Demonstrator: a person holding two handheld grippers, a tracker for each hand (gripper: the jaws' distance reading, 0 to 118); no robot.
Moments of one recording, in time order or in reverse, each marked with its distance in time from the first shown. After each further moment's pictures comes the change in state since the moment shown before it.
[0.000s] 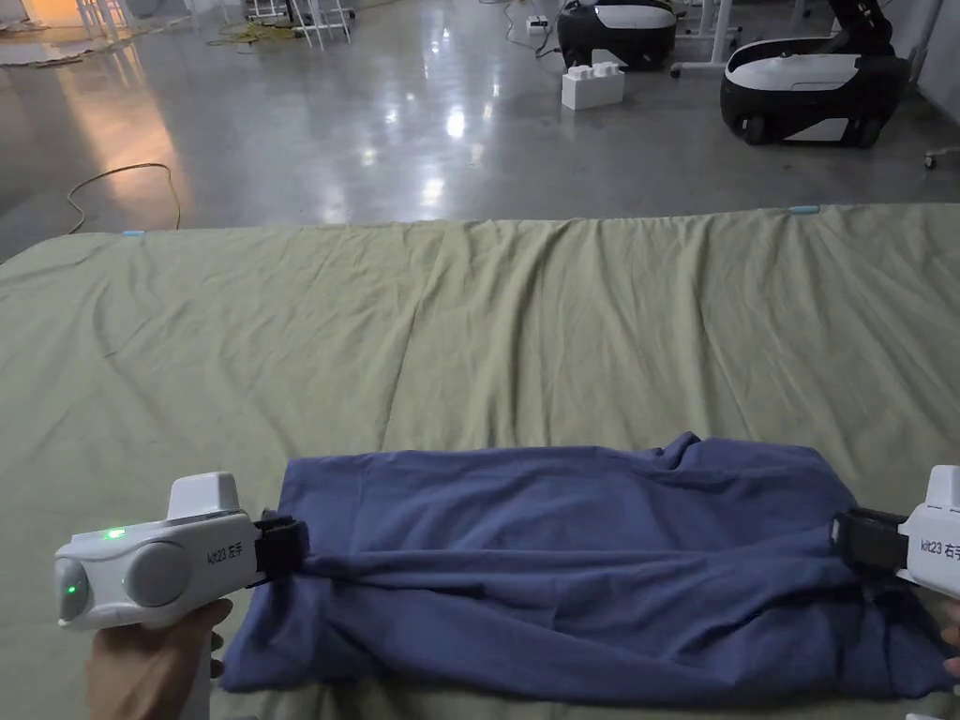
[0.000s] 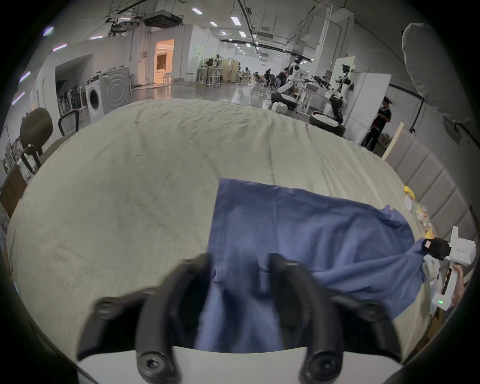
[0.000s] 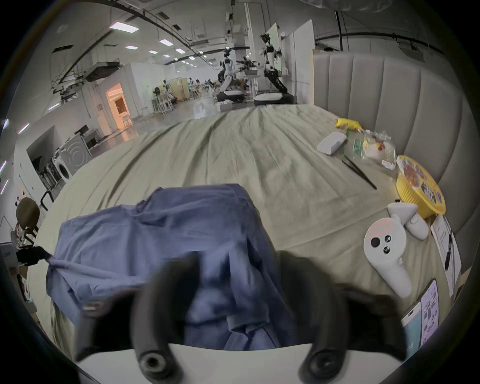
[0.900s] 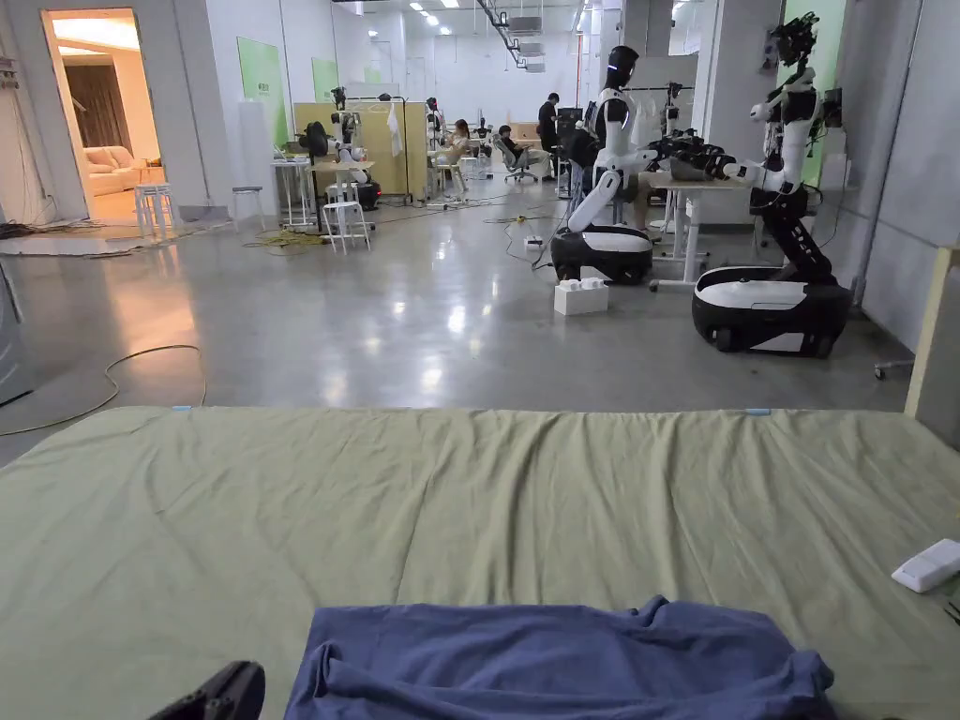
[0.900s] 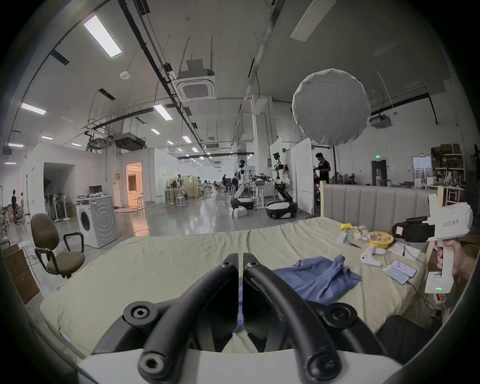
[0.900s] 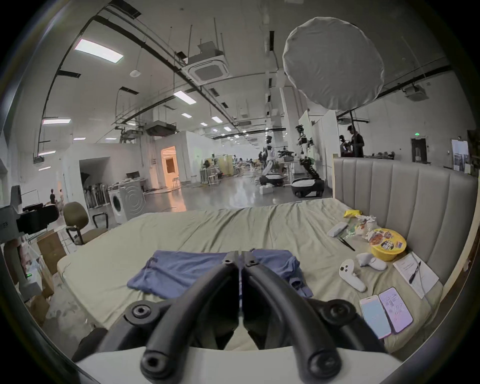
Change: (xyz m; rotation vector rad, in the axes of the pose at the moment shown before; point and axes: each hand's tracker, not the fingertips) left arm 0.056 -0.134 0.382 0.715 -0.137 -0.323; right arm -0.057 -0.123 0.334 0.592 0.217 0.161
